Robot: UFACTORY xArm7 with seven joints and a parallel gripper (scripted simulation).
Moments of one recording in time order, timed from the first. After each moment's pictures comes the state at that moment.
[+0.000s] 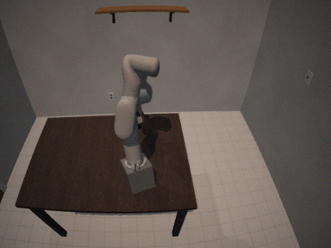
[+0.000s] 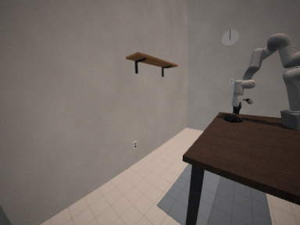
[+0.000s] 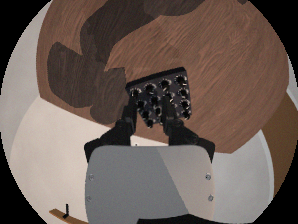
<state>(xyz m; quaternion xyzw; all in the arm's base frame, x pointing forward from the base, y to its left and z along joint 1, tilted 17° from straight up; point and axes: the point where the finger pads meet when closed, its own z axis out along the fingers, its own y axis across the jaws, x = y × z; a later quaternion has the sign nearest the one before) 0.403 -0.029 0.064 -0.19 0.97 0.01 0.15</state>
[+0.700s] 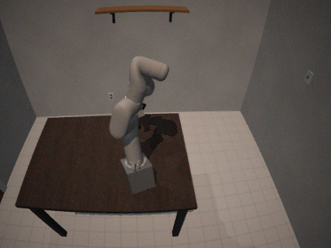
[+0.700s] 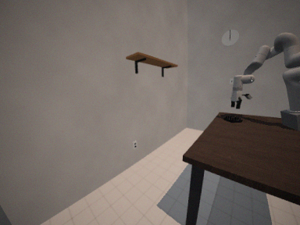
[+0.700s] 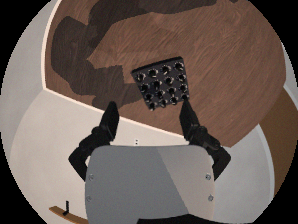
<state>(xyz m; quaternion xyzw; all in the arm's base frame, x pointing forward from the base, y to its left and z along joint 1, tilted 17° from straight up) 0.401 -0.036 0.109 -0.19 0.97 0.01 0.15</state>
